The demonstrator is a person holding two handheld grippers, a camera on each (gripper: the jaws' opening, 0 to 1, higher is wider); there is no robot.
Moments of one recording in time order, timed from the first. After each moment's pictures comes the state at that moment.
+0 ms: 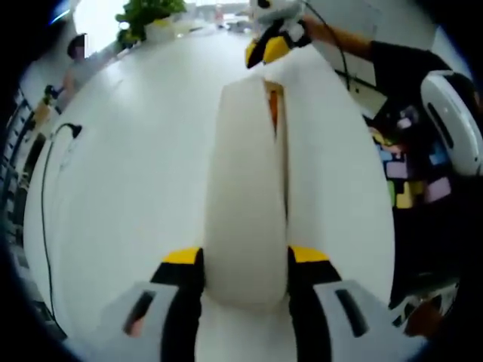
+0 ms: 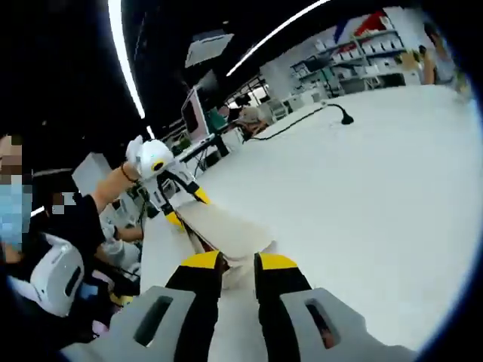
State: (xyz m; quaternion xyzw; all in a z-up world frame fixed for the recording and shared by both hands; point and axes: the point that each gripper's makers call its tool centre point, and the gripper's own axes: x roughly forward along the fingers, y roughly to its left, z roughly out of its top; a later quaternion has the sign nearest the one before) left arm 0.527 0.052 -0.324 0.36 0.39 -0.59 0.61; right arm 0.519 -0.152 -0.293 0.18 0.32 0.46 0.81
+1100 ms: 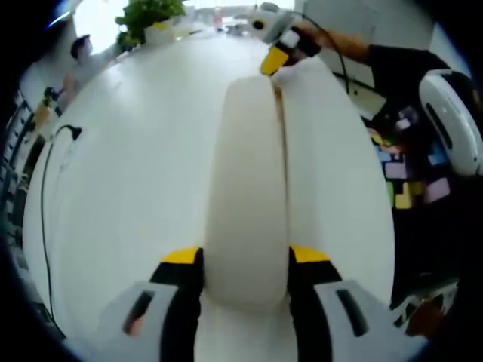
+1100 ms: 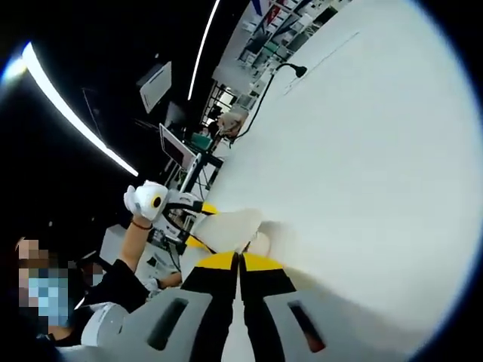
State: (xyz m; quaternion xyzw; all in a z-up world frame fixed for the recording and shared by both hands) left arm 0.526 0.051 -0.323 0.36 0.38 -0.59 0.61; right arm 0.498 -0.141 -0.294 0.35 0.37 0.42 0.75
